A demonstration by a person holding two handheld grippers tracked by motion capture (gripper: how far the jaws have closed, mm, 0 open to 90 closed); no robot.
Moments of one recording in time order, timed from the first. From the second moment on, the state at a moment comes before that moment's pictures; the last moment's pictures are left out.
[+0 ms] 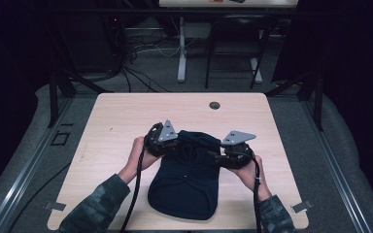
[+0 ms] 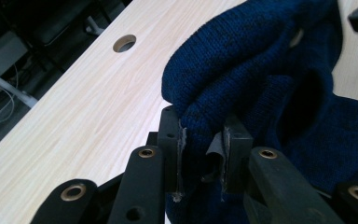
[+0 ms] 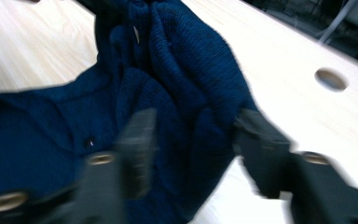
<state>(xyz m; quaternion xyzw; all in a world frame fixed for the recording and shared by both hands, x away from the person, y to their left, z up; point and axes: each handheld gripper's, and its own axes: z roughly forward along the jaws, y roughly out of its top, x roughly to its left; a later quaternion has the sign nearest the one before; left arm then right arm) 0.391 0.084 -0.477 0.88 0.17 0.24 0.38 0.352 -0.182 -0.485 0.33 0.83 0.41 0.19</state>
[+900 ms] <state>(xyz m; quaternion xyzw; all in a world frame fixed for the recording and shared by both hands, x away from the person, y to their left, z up) 0.376 0.112 -0.477 0.86 0.17 0.26 0.41 0.325 -0.156 -0.496 0.26 0.81 0.37 0.37</state>
